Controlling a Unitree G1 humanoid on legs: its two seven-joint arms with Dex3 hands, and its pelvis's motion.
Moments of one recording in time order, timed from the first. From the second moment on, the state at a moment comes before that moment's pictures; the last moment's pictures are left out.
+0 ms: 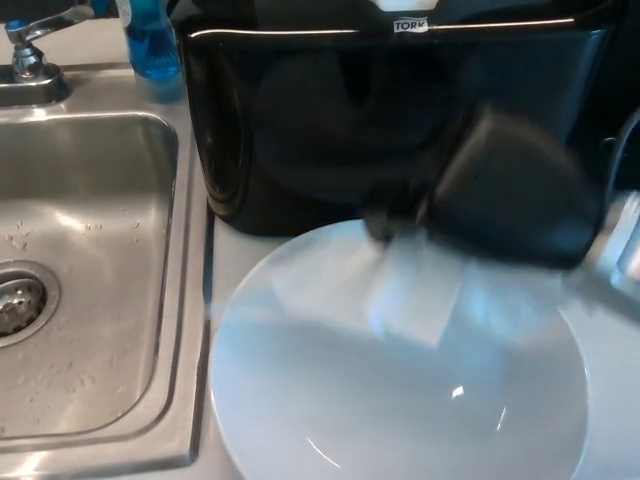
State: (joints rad) left_arm 0.44 0.16 0.21 1.01 -0.04 -0.35 0.19; right_arm -0.64 -0.63 0.31 -0.12 -0.93 -0.47 -0.05
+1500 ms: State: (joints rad) left_arm 0.42 0.17 0.26 1.02 -0.06 -0.35 0.19; right_arm -0.27 -1.03 0.00 0.11 -0.89 -0.56 -0.11
